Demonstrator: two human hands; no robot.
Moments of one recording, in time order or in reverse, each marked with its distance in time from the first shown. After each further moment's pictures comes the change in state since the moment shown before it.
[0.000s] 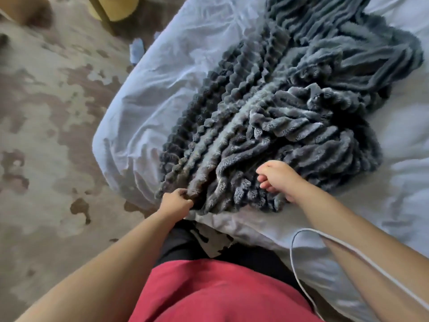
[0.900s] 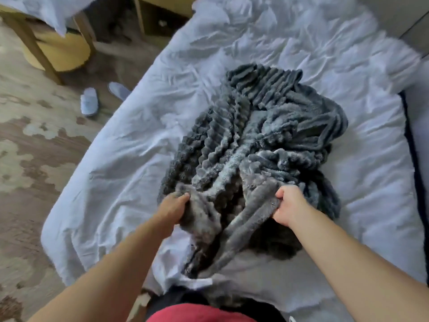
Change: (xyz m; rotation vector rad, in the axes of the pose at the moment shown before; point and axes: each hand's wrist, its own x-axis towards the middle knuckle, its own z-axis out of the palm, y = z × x) left_hand 0.080 0.137 -0.106 -0.610 -0.189 0.156; right_hand 0.013 -0.117 -0.039 1.024 0.458 0.237
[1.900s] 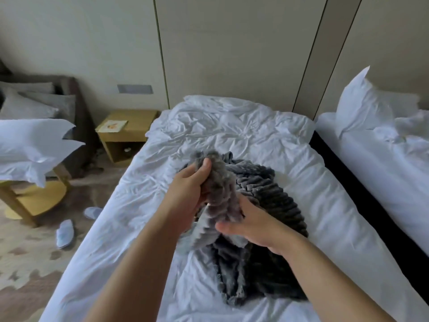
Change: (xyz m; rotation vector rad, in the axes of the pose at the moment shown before) left_hand -0.233 0.207 0.099 -0.189 -0.608 0.799; right_hand -0.172 -0.077 -0.092 -0.674 -0.579 -0.864
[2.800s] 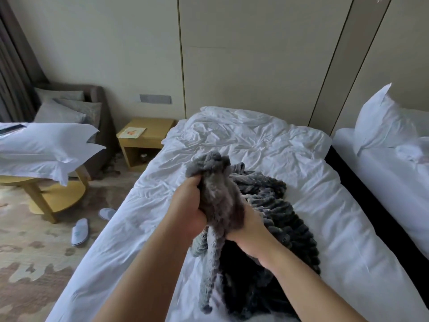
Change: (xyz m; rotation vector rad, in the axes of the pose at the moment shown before) left_hand -0.006 0.009 0.015 -0.418 0.301 -0.214; right_hand 0.019 0.007 0.024 -0.124 0.278 0.013
